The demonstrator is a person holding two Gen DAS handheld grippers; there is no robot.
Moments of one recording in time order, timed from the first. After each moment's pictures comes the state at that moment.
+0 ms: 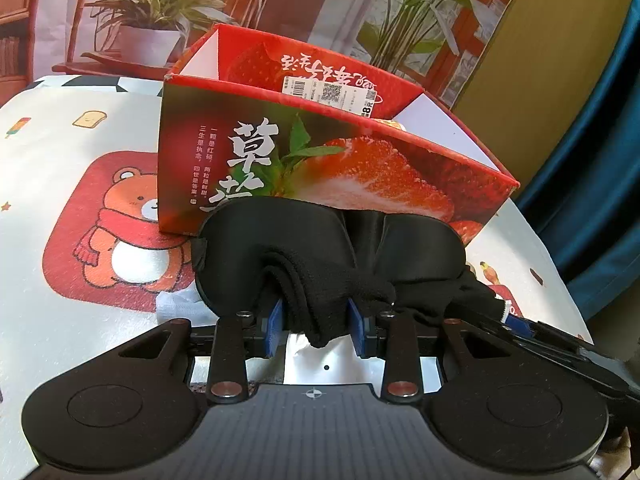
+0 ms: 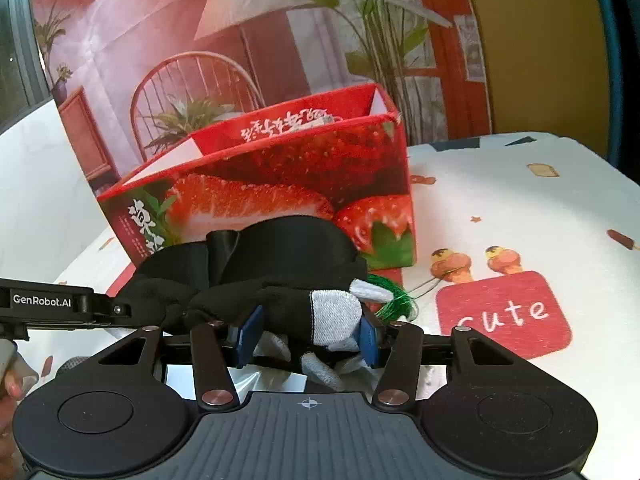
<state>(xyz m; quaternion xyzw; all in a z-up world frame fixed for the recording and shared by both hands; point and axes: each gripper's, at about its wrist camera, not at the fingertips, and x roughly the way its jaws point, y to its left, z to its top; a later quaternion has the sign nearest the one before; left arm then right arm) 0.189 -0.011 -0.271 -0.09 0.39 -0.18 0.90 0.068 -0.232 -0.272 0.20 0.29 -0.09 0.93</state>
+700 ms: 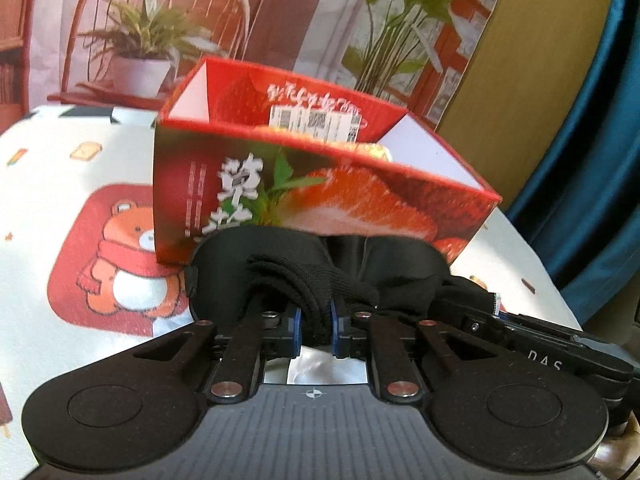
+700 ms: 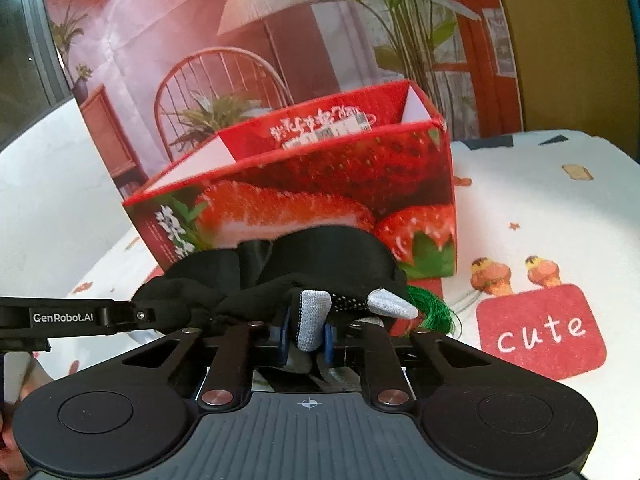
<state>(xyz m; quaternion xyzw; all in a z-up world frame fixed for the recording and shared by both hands) 0.179 -0.013 -0.255 -0.08 0.35 -0.19 0.91 0.079 -0.229 -0.259 0.21 0.28 -0.05 0.94</state>
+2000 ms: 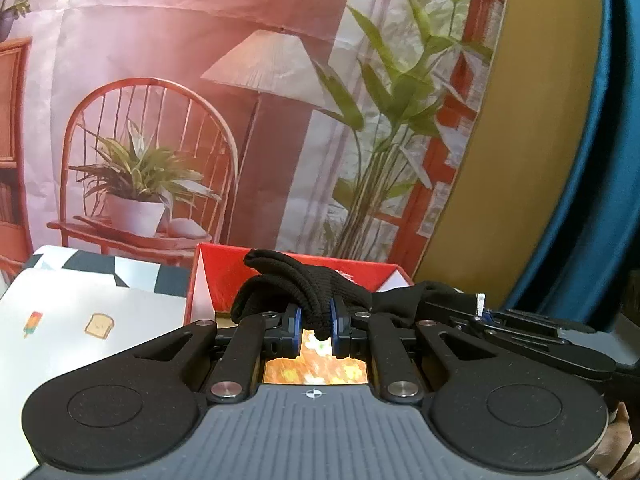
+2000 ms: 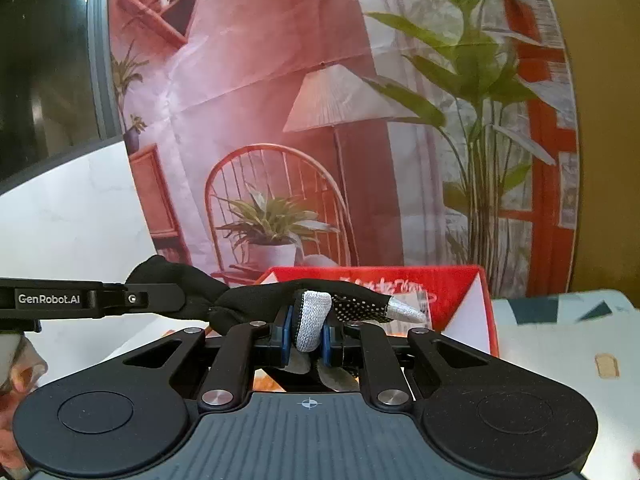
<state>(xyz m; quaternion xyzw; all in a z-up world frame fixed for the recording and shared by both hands) 0.238 -0.010 -0.129 -0.07 0.24 -0.18 0.95 0.173 -0.252 -0.130 0.13 0.19 0.00 0.97</state>
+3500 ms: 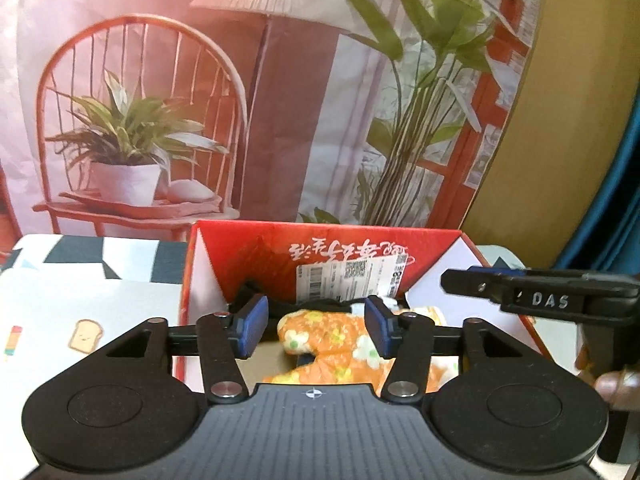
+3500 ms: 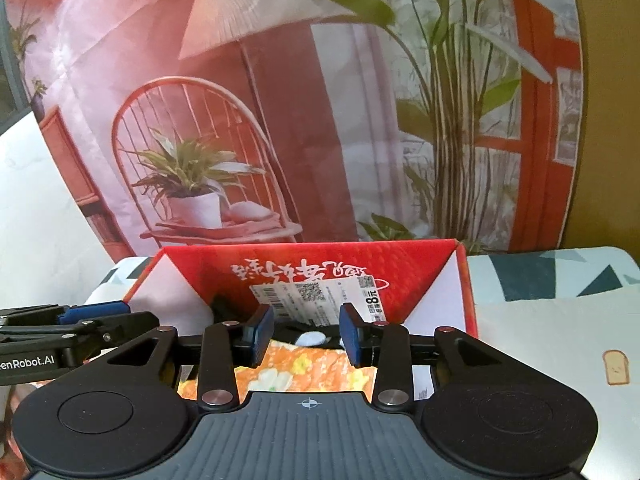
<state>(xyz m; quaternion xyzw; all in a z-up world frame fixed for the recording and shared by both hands) 0.340 -0.019 -0.169 -0.02 0.33 -0.17 0.93 0.288 -0.322 -0.168 0.17 0.32 -0.04 0.93</state>
